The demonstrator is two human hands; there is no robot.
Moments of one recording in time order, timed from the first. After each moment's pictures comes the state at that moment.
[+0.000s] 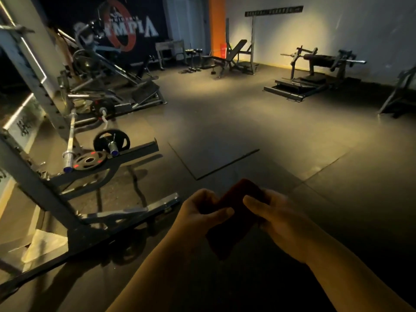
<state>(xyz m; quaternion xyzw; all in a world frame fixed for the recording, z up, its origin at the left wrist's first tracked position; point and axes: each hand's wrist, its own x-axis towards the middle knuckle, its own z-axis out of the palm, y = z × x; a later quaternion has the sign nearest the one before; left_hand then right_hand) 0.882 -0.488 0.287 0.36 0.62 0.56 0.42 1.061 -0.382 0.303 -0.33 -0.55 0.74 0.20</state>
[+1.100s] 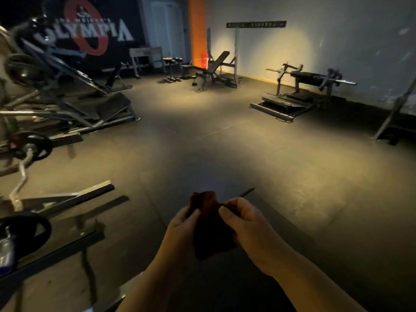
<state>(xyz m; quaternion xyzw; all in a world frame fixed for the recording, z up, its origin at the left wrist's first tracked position) 0.551 0.066 0.264 0.20 0.61 0.62 0.45 0.693 0.140 0.289 -0.36 -0.60 0.68 0.23</state>
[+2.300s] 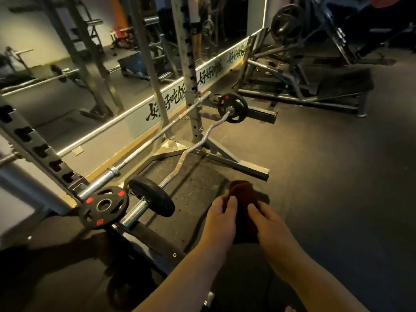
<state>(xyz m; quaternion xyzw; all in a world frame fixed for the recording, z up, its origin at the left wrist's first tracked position) 0.068 0.251 0.219 -0.14 0.69 0.71 0.07 0.080 0.368 0.223 -0.13 -0.65 0.73 -0.15</state>
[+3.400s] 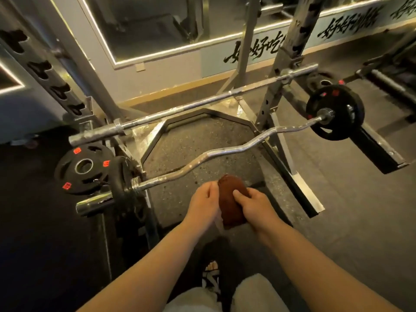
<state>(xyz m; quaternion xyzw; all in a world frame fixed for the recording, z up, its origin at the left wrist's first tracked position) -0.304 0.207 0.087 -0.42 0.71 0.56 -0.05 -0.384 0.316 0.091 0.01 -0.75 0.53 -0.41</state>
